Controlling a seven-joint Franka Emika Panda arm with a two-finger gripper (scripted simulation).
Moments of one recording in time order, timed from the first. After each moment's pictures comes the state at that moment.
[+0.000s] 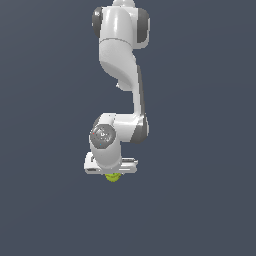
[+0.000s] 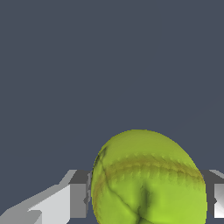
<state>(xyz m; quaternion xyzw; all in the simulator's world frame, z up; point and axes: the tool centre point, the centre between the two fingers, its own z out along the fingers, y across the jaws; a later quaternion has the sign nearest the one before) 0.103 -0.066 0.041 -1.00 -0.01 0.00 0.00</state>
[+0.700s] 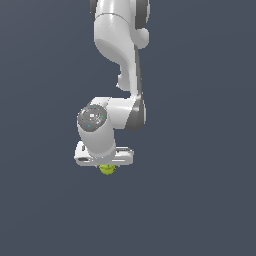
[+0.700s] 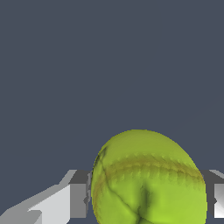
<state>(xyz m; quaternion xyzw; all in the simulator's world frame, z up) 0.093 -0.082 0.102 -1.00 -0.01 0.00 0.00</state>
